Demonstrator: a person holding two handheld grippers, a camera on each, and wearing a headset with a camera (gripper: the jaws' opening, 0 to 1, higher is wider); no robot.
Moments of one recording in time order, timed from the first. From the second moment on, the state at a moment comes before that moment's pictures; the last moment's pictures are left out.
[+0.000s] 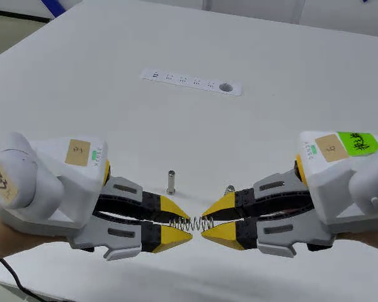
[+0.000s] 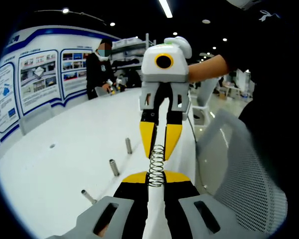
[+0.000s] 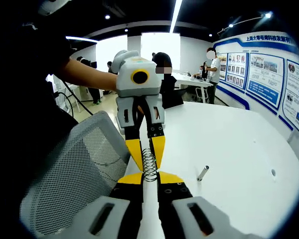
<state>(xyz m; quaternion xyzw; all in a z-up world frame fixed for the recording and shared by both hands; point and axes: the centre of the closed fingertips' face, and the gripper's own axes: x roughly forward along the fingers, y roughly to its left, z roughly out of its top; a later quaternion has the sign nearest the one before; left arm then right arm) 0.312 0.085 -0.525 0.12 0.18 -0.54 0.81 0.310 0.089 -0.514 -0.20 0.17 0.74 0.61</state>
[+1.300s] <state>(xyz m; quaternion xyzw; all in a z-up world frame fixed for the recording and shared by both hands) 0.322 0.120 -0.508 0.12 0.16 -0.53 0.82 0.328 0.134 -0.442 -0.16 0.14 0.67 0.71</state>
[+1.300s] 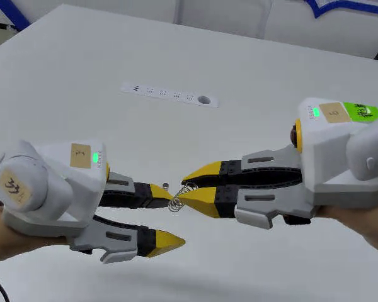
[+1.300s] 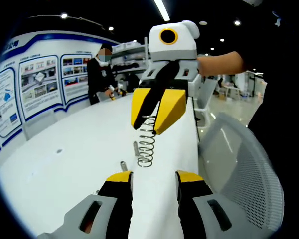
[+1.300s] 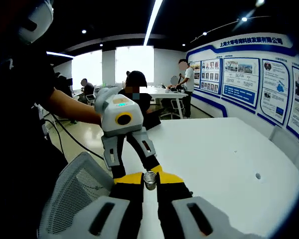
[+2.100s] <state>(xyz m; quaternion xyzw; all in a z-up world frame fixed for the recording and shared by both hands) 0.347 0.186 -0.517 0.07 0.18 -0.44 0.88 0.436 0.171 -0.537 -0.21 0.23 0.59 0.74</state>
